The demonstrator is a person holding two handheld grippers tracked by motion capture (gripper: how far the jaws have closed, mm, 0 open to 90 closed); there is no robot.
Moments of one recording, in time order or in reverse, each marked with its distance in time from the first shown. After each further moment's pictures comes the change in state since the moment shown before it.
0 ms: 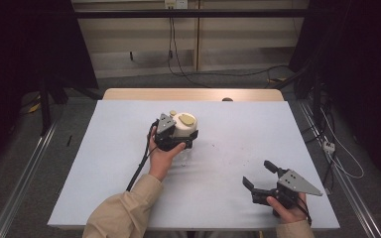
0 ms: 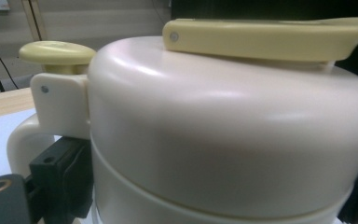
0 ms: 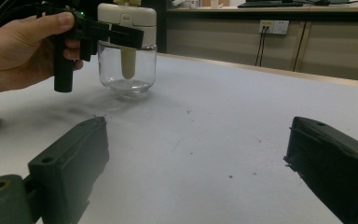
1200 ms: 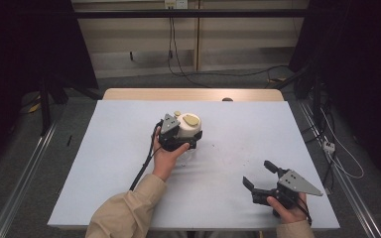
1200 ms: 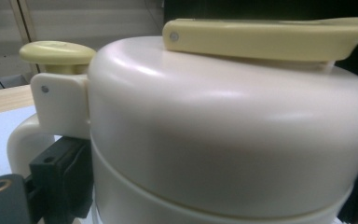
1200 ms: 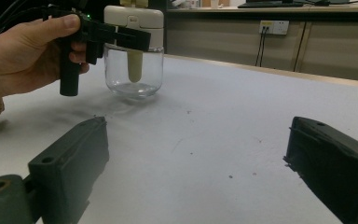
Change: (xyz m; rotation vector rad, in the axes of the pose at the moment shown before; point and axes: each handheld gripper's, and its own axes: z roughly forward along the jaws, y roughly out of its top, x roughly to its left) left arm -0.008 -0.001 0.009 -0.008 -0.026 -0.011; right arm 0.000 0.000 0.000 -0.003 0.000 0.001
